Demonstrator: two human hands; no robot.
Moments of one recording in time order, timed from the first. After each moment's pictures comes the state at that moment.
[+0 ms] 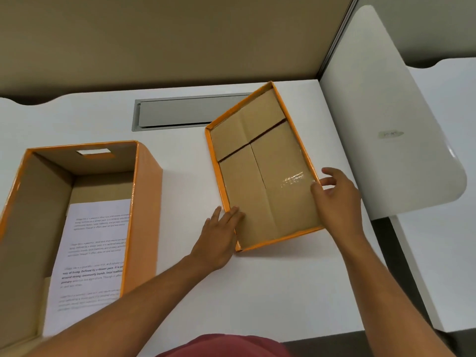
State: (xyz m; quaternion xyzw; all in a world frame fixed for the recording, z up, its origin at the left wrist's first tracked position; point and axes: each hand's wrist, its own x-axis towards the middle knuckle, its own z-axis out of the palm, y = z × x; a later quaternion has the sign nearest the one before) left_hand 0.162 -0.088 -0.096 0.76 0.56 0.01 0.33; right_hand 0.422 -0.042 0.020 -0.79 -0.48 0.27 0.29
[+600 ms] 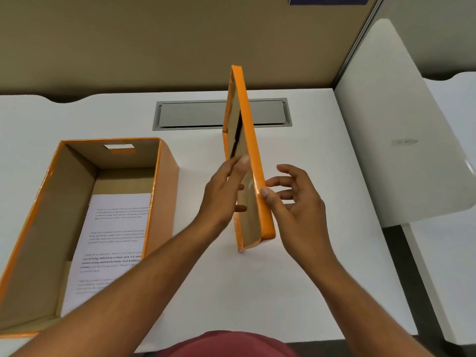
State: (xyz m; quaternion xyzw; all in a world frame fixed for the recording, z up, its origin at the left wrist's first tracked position) left_hand 0.173 -0.051 0.049 0.40 0.63 0.38 0.55; right_hand 0.320 -0.092 0.078 -0.63 -0.55 0.40 0.38
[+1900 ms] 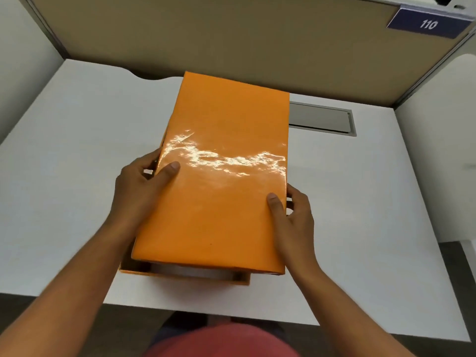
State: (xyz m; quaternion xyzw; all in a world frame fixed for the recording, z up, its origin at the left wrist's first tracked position) left_hand -0.165 -0.173 0.066 0.37 0.77 0.42 0.32; right_hand 0.109 -0.168 0.047 -0.66 -0.50 0.43 0.36
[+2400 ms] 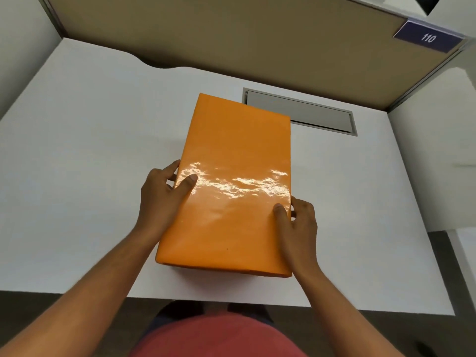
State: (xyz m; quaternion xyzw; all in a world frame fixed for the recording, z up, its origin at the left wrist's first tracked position) left_hand -0.218 -0.200 0.006 0.41 0.75 0.39 0.33; right_hand 0.051 -0.203 0.018 -0.73 -0.53 0.32 0.29
